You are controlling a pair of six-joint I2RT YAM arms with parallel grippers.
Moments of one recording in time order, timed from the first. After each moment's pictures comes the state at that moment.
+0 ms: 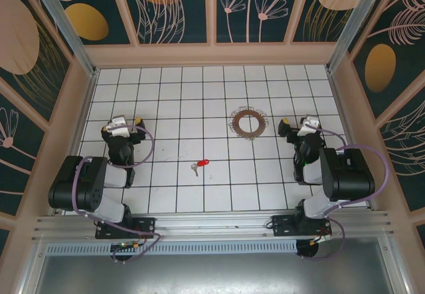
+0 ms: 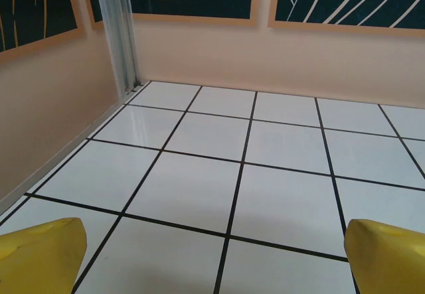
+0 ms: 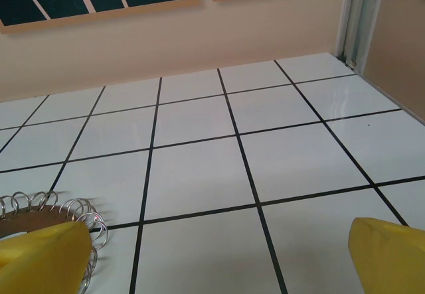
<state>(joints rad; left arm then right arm) -0.06 1.52 0.20 1.19 -0.27 -0.08 -0.02 1.56 0.20 1.21 0.02 0.10</state>
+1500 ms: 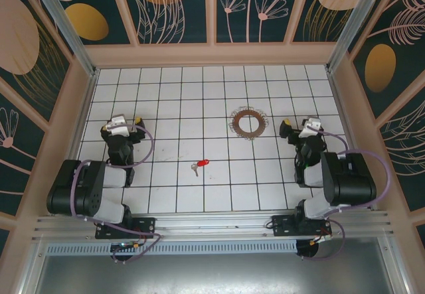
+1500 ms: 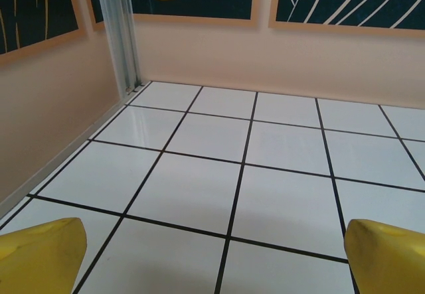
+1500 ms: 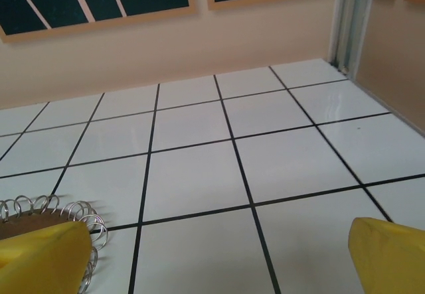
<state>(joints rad) -0.06 1.45 0.22 1.10 -0.27 -0.08 -0.03 1.48 0.16 1.20 0.03 0.11</state>
